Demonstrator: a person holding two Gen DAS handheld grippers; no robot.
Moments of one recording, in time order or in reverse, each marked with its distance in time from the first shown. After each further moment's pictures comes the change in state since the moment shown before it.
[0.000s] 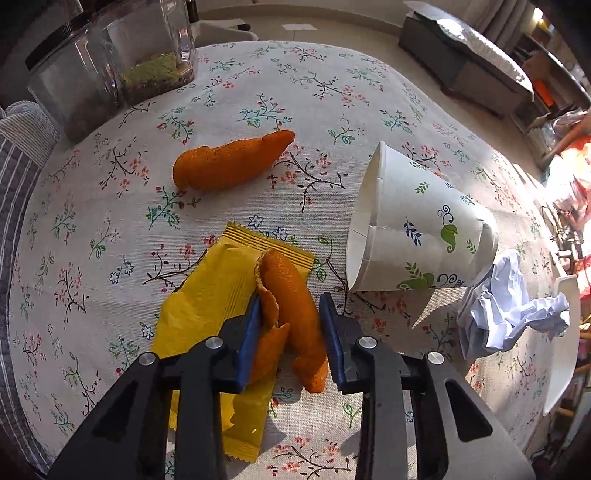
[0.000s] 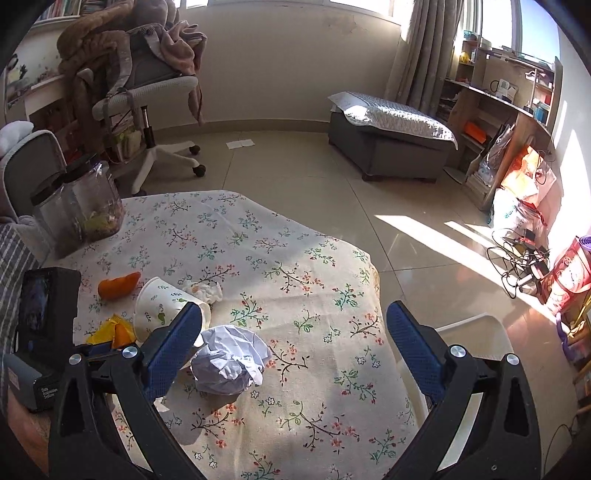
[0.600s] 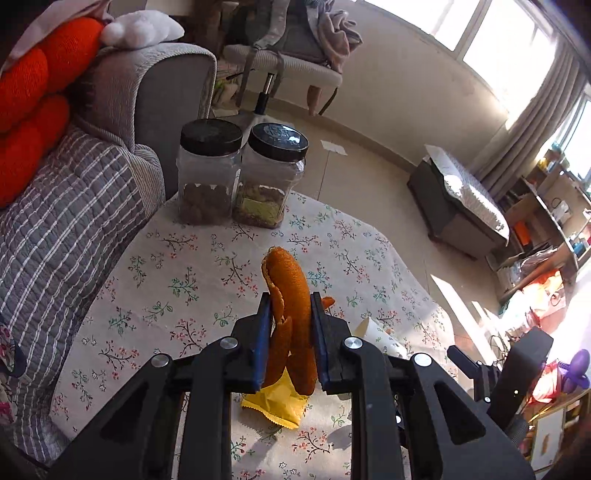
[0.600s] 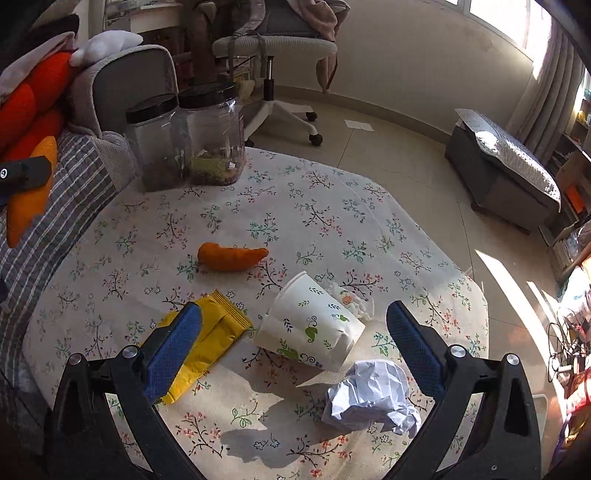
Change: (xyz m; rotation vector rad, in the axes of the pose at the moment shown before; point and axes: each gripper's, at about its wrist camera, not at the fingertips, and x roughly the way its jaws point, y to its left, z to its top) left arm -0.195 0.104 -0.001 -0.288 -0.419 -0.096; right arm 0.037 0.142 0.016 -0.394 0.112 0.325
